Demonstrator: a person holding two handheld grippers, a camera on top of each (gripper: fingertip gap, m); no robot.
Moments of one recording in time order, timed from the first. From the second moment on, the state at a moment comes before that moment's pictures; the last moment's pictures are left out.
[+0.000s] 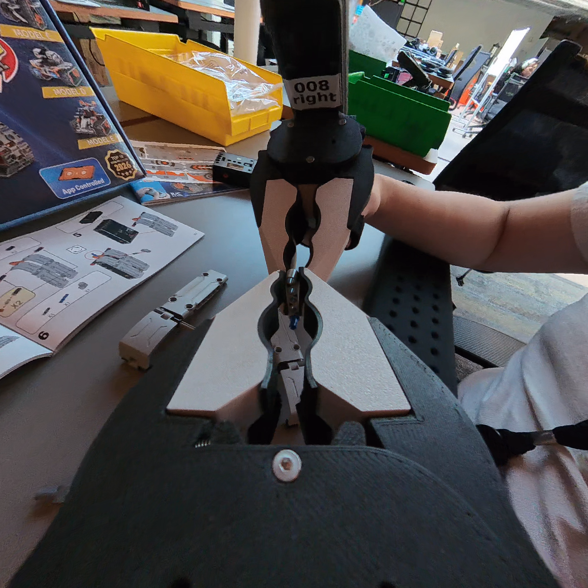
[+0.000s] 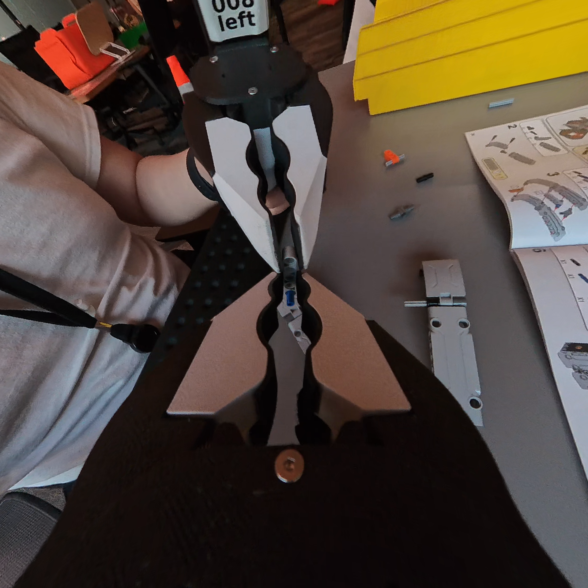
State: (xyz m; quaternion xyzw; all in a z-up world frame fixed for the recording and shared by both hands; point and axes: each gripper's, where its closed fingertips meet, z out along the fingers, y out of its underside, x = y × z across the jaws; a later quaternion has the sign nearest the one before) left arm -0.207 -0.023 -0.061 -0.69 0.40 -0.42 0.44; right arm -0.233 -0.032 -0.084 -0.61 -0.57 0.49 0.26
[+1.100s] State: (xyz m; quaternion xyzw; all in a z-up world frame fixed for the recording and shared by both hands) left arm -0.245 0.022 -0.029 -0.63 0.00 -0.58 0.51; right arm -0.244 0.014 -0.041 -0.57 -0.49 0.21 0.62
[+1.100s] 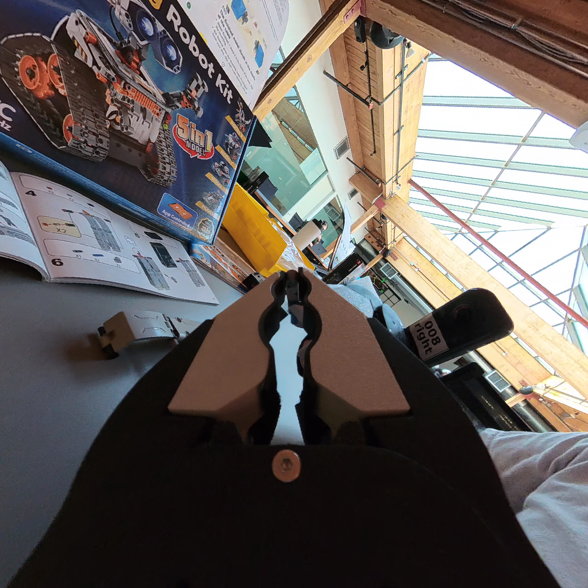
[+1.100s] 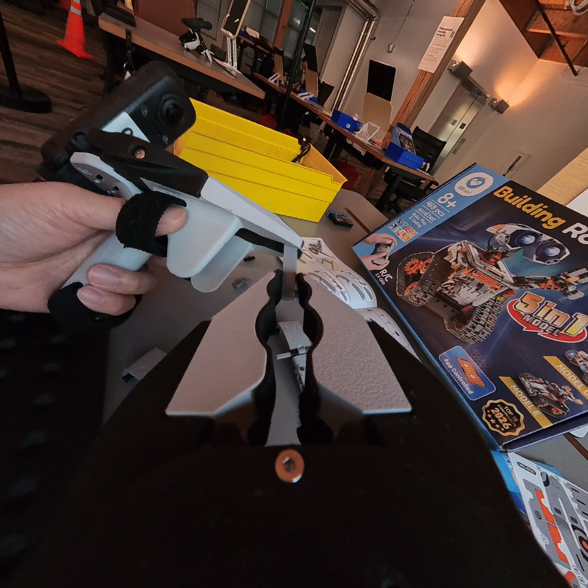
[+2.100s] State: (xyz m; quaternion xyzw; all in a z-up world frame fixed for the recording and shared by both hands) left arm -0.238 0.060 -0.141 -0.67 0.60 -0.28 0.34; right arm -0.221 0.020 -0.148 -0.69 -0.58 0.31 0.31
